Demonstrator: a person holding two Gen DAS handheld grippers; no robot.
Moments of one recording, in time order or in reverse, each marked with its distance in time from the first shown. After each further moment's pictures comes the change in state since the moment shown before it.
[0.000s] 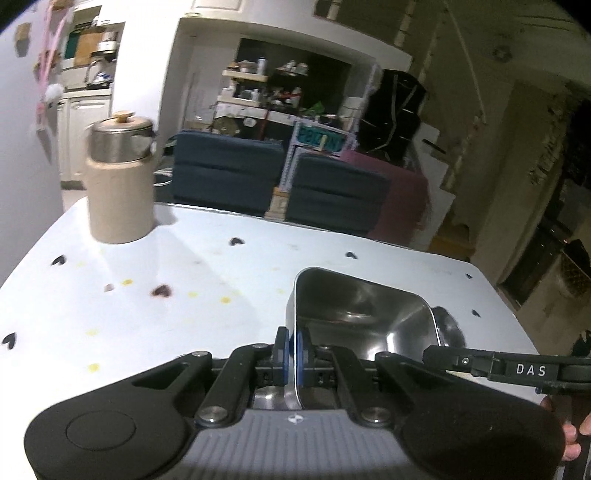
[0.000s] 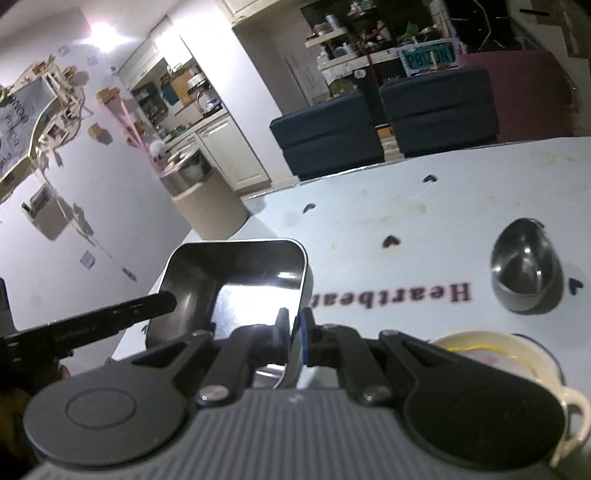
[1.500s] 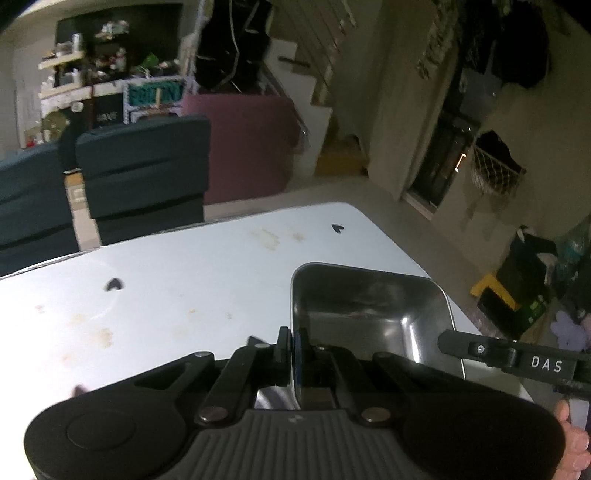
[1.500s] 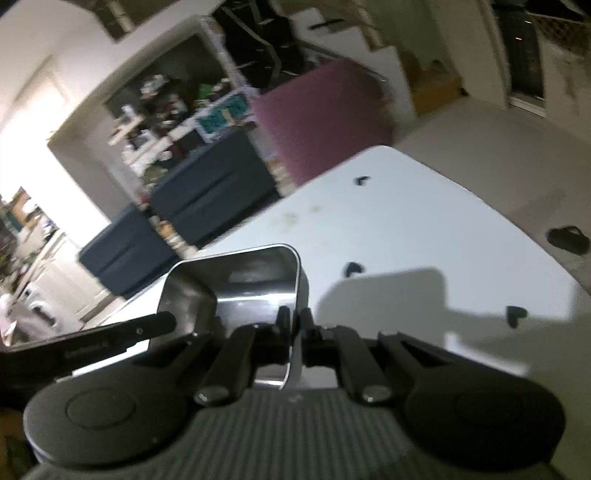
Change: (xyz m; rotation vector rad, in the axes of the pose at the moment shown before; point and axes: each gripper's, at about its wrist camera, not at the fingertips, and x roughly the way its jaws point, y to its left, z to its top) left arm 0.208 -0.286 0.059 0.327 0.212 -0.293; right arm -0.057 -0.170 0.024 0.381 -0.227 -0.392
